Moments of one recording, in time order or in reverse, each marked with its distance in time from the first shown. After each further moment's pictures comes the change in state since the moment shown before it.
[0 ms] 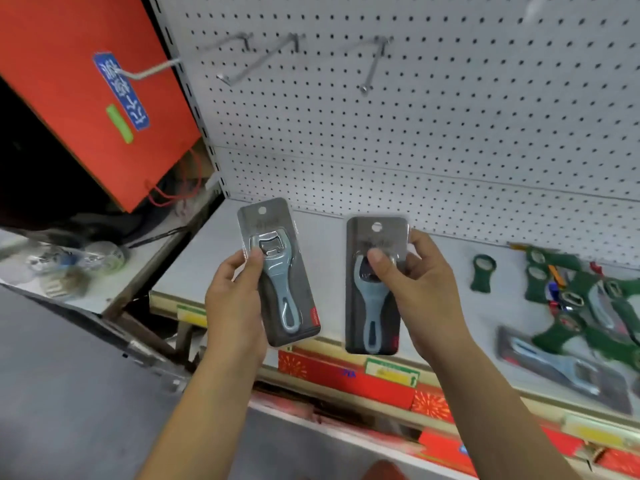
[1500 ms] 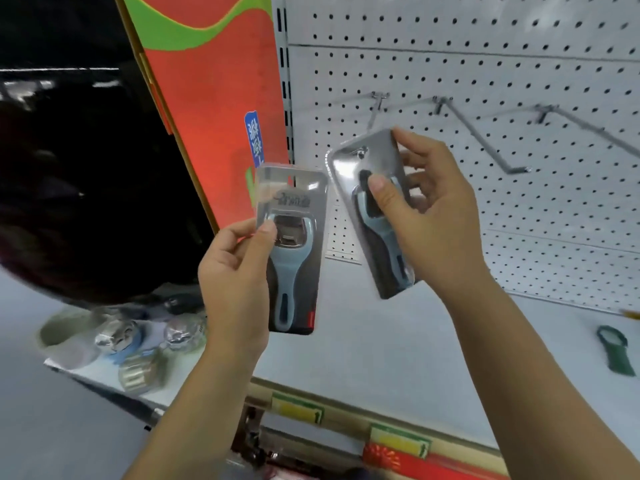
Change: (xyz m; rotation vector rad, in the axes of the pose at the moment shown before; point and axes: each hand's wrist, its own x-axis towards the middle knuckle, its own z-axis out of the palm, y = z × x) left_hand 0.183 0.159 -0.098 0.012 -0.194 0.484; right_hand 0.131 -0.055 0.265 -0.398 0.101 -0.498
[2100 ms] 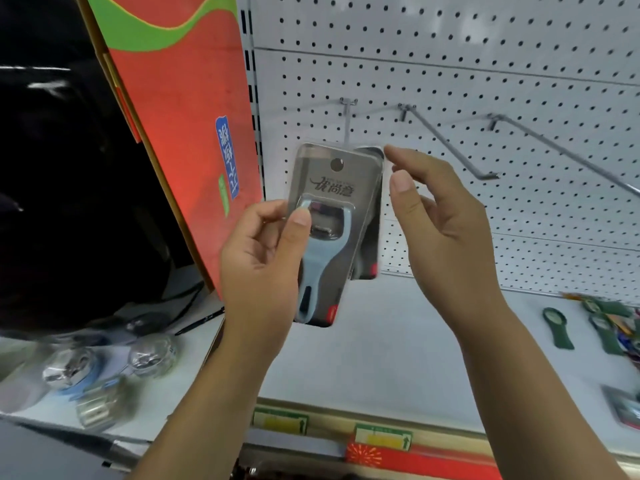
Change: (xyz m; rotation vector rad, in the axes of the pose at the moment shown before) left_hand -0.001 0.009 0.029 -0.114 -0.275 0.112; right_hand -0.022 -0.020 -0.012 -0.087 0.057 -0.024
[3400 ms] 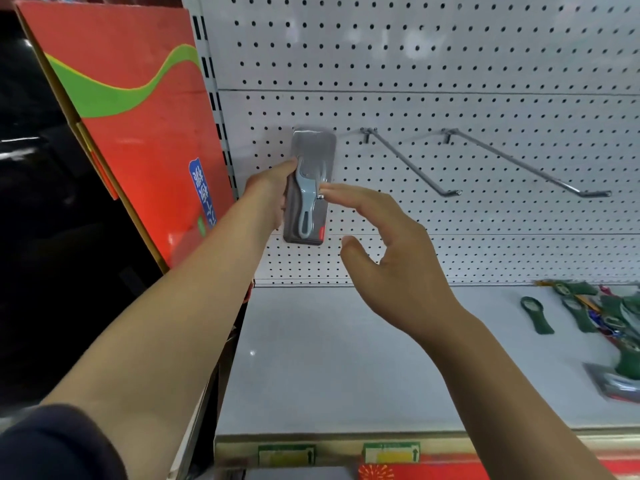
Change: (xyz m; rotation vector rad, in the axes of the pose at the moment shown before) left_hand 0.189 -0.058 0.056 0.238 -0.108 -0.783; right_hand -0.002 0.001 0.016 -0.195 -0.090 -0.163
